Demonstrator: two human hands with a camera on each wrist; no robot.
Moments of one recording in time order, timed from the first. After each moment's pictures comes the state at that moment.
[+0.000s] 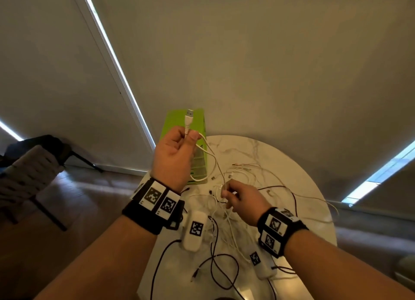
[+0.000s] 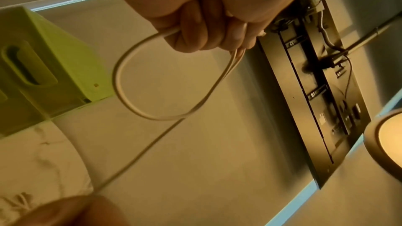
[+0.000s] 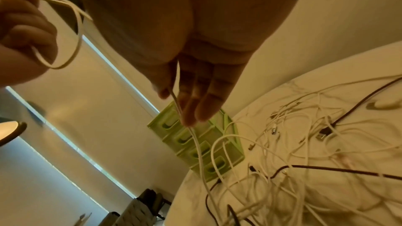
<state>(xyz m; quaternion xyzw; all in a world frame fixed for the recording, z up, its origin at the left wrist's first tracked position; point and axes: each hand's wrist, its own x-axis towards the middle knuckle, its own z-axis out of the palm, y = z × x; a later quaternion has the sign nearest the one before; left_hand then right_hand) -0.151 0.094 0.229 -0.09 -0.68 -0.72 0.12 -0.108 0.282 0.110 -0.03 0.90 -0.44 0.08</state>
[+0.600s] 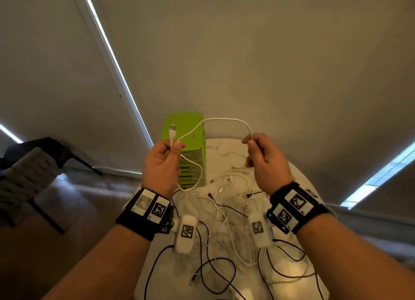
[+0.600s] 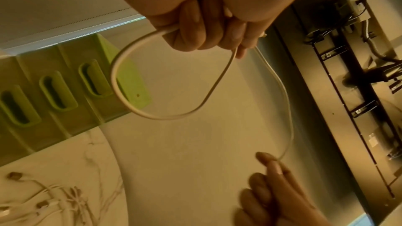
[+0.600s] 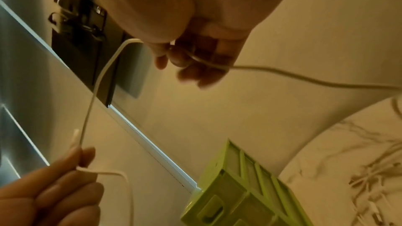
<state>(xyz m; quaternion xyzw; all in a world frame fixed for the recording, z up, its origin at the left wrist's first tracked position) -0.154 0.078 0.208 -0.02 -0.67 -0.73 0.13 -0.131 0.311 0.202 -0.01 0.82 -0.53 -0.21</state>
